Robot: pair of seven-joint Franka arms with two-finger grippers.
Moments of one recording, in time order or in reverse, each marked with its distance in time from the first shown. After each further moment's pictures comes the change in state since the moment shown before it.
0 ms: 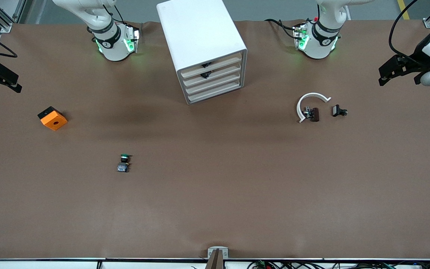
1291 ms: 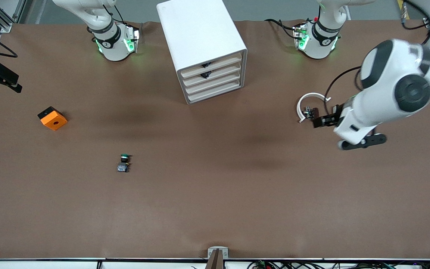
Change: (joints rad) left arm -0.082 0.425 -0.153 0.036 -0.068 0.133 -0.487; right arm 0.001 0.000 0.000 0.000 0.001 0.001 0.000
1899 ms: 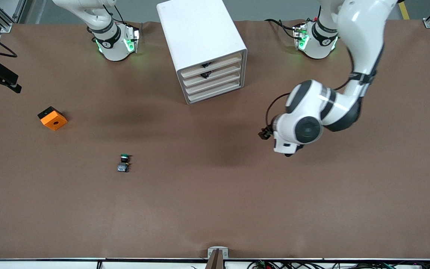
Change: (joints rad) left arm -0.235 0.254 -0.007 0.005 -0.059 0.117 -0.729; right arm 0.000 0.000 0.001 0.004 0.000 0.005 0.000
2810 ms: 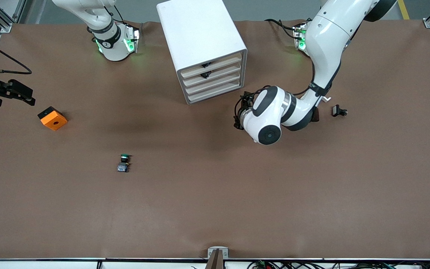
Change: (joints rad) left arm -0.104 0.131 0.006 0.012 -0.335 -0.012 -0.506; right arm 0.029 0.094 0.004 0.032 0.001 0.010 -0.001
